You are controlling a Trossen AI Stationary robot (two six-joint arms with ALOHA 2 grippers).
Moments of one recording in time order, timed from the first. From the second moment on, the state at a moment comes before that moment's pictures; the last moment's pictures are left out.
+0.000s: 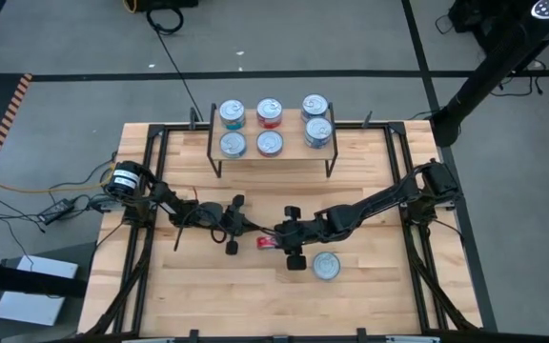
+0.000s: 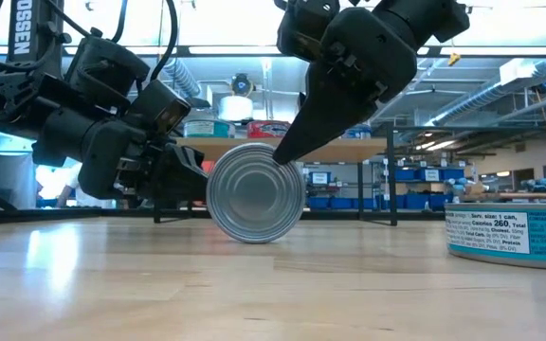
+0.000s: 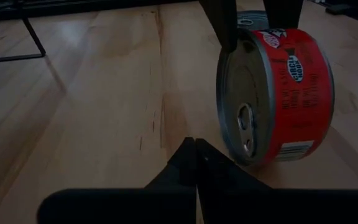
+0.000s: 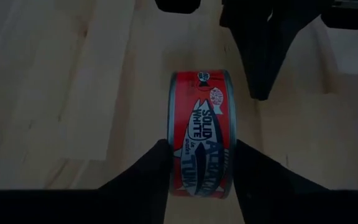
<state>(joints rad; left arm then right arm) -0.13 1.83 0.34 1.18 -0.05 0.05 0.26 1.83 1.13 -0.13 0.16 0.15</state>
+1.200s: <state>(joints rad) -0.13 1.83 0.34 1.18 -0.05 0.03 0.20 1.60 1.13 0.10 0.93 -0.80</state>
